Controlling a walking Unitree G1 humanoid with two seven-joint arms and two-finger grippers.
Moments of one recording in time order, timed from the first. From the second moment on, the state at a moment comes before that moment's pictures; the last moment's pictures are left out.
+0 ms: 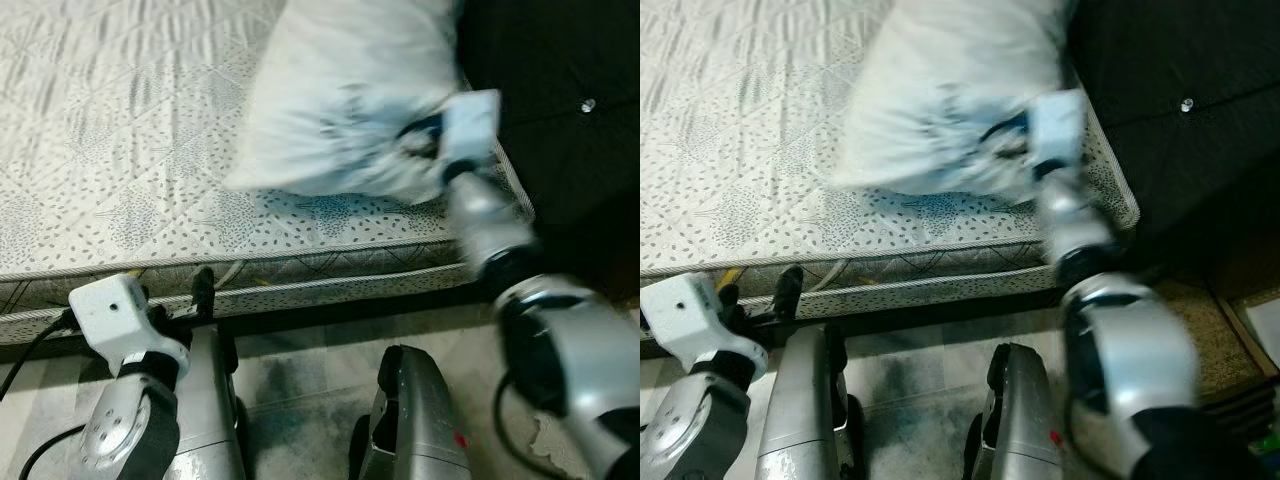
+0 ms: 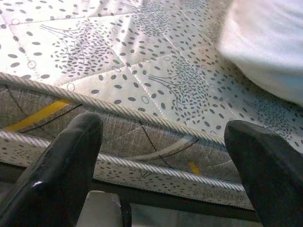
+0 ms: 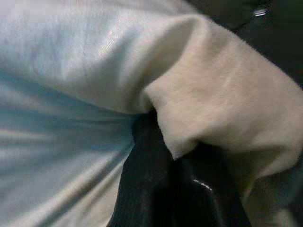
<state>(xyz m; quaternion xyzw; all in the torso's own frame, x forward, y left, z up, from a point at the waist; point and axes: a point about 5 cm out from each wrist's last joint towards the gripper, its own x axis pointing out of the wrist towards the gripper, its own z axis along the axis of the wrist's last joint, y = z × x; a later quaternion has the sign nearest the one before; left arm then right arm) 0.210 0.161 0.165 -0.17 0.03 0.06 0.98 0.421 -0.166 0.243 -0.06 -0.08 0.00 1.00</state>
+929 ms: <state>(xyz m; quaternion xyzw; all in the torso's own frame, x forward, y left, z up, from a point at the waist) 0.235 0.159 0.168 -0.18 0.00 0.05 0.98 0.400 -0.270 0.232 -0.09 -0.04 -0.11 0.99</state>
